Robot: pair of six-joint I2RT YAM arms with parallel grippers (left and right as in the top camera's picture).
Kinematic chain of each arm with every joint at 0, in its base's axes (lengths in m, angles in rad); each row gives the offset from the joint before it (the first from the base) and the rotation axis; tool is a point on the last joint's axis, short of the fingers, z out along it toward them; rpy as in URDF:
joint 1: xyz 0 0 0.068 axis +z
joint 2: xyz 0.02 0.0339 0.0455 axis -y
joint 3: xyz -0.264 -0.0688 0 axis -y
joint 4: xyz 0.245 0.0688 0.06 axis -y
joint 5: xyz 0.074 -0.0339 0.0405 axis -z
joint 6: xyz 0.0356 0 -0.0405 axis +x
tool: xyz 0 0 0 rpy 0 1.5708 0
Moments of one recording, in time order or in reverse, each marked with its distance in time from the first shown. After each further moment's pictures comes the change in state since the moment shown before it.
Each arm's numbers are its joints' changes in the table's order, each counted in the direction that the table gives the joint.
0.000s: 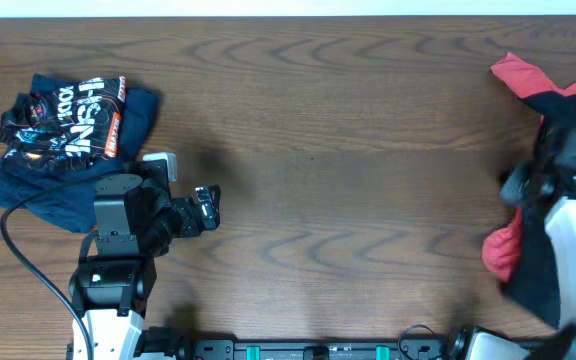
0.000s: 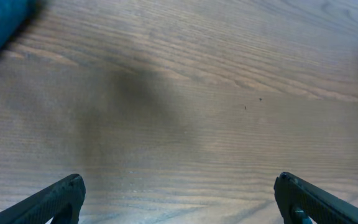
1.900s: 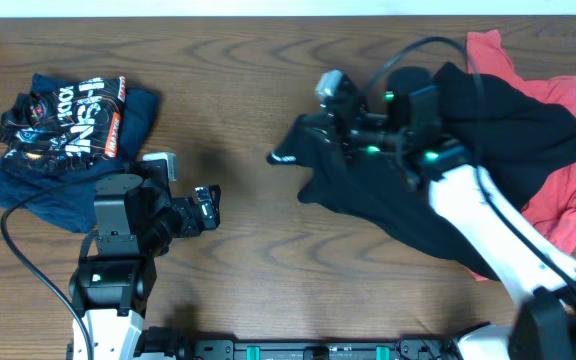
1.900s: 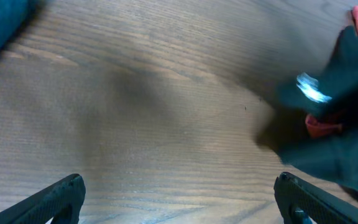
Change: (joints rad) left arm 0.000 -0.001 0.000 0.002 0.000 0.000; right arm 0.741 -0.247 0.117 0.734 -0.825 -0.365
